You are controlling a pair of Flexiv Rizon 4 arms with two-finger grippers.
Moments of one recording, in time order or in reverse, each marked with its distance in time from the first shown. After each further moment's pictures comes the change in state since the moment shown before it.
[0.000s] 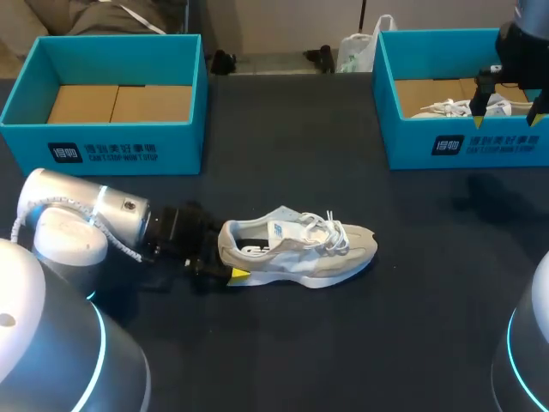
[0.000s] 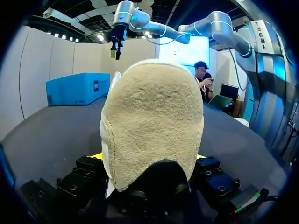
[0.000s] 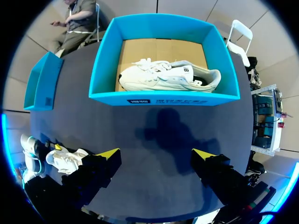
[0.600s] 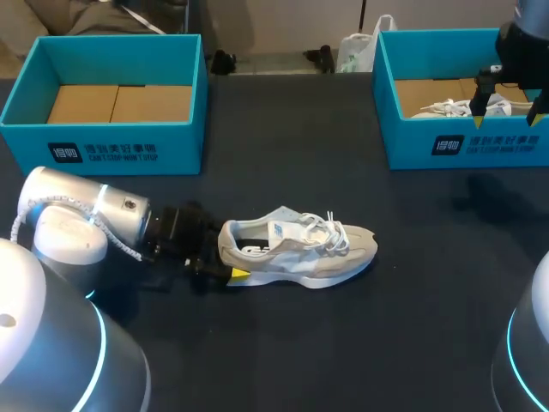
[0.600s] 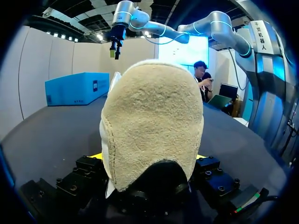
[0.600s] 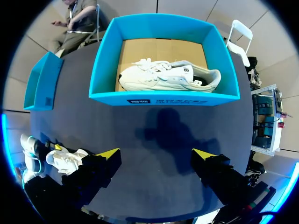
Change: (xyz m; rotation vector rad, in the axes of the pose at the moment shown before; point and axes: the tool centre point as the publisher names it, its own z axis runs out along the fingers) left arm 0.000 -0.001 0.000 -0.003 0.008 0.001; right arm 0.000 0.000 0.000 0.000 0.000 0.000
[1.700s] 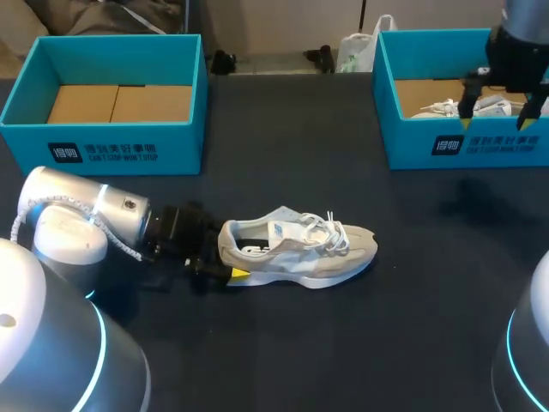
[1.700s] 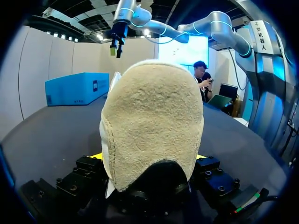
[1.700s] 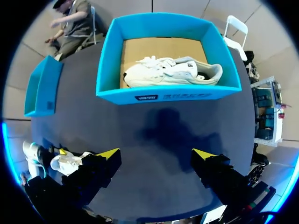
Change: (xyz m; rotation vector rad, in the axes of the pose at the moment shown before) left arm 0.000 0.000 0.000 0.000 0.000 0.000; right arm 0.035 -0.016 -0.007 -0.009 -0.006 0.055
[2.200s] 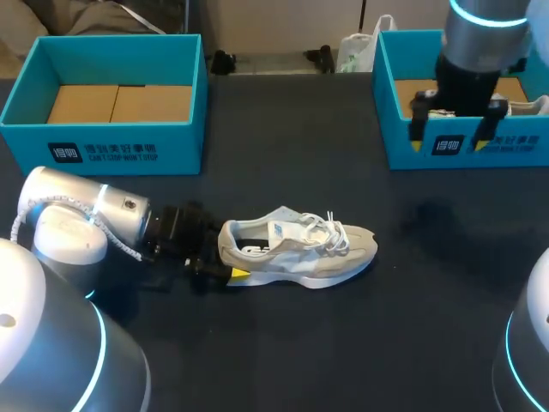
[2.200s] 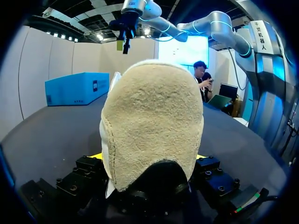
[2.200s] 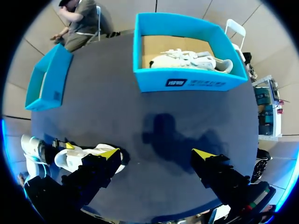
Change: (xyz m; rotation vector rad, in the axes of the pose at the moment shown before) left arm 0.000 0.000 0.000 0.000 0.000 0.000; right arm 0.086 -0.052 -0.004 -0.040 -0.018 0.021
